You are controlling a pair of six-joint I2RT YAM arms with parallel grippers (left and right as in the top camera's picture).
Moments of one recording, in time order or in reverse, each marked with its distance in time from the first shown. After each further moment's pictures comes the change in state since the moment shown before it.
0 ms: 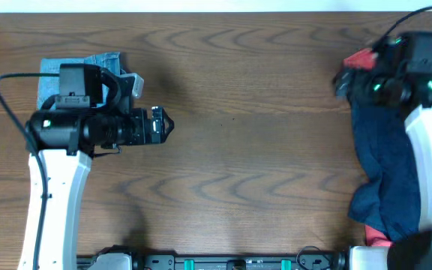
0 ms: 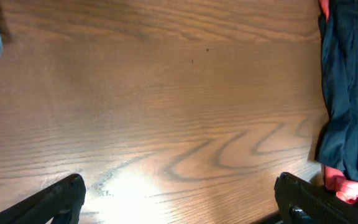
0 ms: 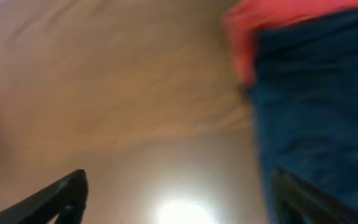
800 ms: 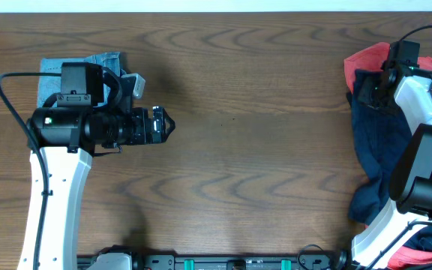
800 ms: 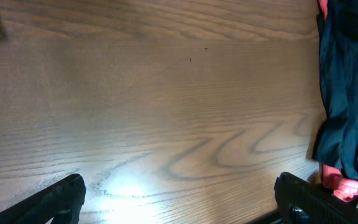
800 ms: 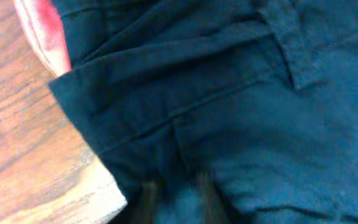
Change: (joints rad) left arm 0.000 0.004 0.000 -0.002 0.008 0.000; right arm -0.098 0.419 0.004 0.153 0.248 0.038
